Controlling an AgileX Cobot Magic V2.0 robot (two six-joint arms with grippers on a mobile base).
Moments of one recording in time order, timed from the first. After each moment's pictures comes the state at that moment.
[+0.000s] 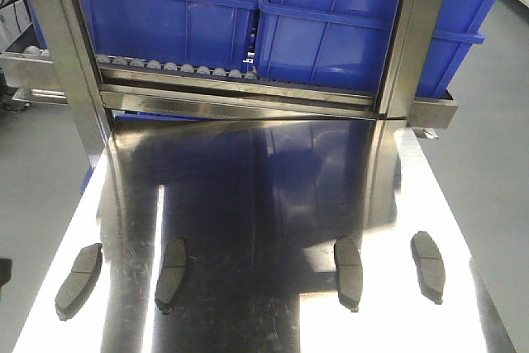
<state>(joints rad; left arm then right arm) -0.10 0.79 -0.65 -0.07 0.80 -0.04 0.06 -0.01 0.03 -0.07 0.04 0.02</state>
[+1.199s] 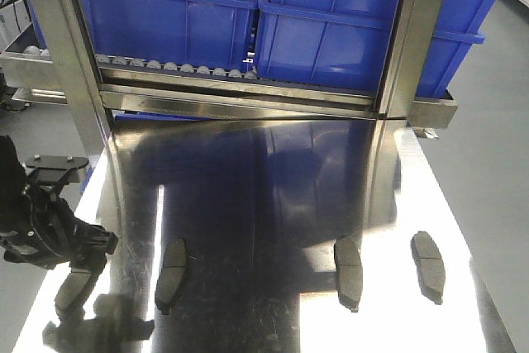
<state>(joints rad) -0.13 1.65 -1.00 -0.14 0.84 0.10 0.06 -0.01 0.03 -0.07 0.04 0.02</state>
